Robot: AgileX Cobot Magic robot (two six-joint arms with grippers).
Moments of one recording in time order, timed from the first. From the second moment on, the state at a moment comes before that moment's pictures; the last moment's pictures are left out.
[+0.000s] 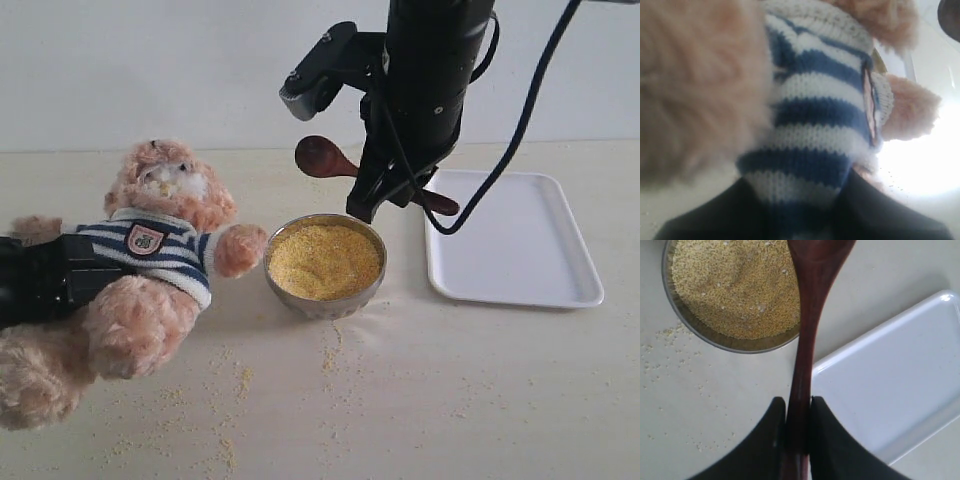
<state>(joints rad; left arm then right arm) 0.02 1.44 -0.46 -1.73 0.66 1.38 0.68 1.82 -1.60 -0.20 1.14 -0.31</state>
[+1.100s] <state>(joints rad) 0.02 1.65 -0.62 -1.73 0.76 1.19 0.69 1.97 -1.60 -0.33 1.12 -0.40</state>
